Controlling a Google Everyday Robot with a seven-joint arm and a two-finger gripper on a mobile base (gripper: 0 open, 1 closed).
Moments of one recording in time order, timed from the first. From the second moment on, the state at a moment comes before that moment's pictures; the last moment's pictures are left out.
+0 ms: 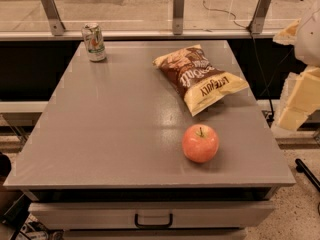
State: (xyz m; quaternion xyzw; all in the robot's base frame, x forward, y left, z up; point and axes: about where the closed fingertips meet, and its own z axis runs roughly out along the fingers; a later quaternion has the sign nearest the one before) arm 0.437 -0.209 1.001 -0.60 0.77 -0.06 0.19
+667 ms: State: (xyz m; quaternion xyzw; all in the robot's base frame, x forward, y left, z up) arm 0.436 -0.209 0.992 -0.61 0.76 -0.03 0.22
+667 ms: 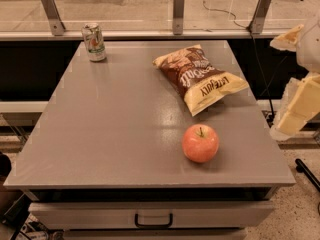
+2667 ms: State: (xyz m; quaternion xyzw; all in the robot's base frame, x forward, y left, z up) arm 0.448 -0.160 0.908 -0.58 0.67 0.22 0.41
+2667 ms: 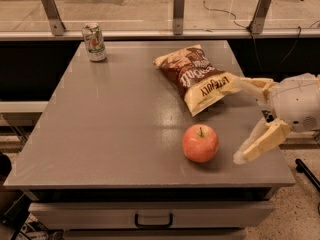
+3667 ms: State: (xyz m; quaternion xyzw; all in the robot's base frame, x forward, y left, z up) arm 0.452 -0.122 0.869 -0.60 0.65 0.28 0.37
